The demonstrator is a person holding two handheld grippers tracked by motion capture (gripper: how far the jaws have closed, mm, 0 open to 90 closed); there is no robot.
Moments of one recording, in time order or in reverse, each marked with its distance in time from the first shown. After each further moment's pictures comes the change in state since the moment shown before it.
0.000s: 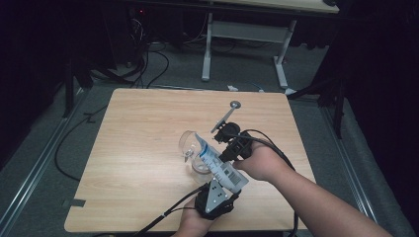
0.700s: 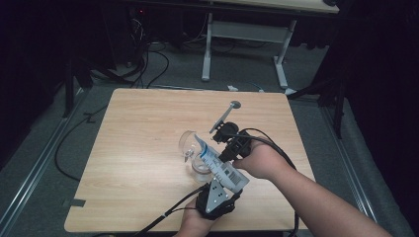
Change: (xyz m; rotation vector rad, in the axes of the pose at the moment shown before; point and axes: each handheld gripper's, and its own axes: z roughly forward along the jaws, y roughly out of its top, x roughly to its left) left arm -0.002 0.003 0.001 -0.015 -0.005 -0.015; right arm 0.000 0.003 -0.001 0.015 -0.004 -0.051
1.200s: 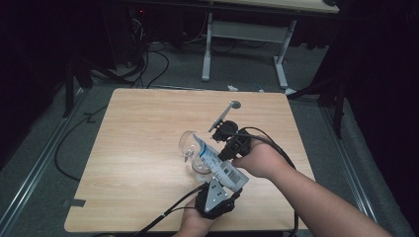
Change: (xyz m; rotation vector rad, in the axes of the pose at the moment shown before) left arm 0.001 0.003 -0.002 -0.010 0.000 -0.011; right arm 0.000 0.003 -0.003 -0.011 0.000 -0.020
